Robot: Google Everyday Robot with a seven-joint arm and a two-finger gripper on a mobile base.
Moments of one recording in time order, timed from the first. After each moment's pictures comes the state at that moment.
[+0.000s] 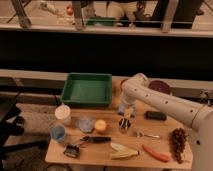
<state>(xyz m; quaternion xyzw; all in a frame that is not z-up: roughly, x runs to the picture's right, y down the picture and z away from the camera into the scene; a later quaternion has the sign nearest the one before) 0.122 0.109 0.876 -0.25 -0.06 -0.08 0.96</state>
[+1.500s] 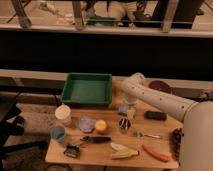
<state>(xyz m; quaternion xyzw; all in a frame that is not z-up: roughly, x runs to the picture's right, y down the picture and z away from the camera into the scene) 0.150 0.126 0.896 -0.31 -0.01 -0.04 0.95</state>
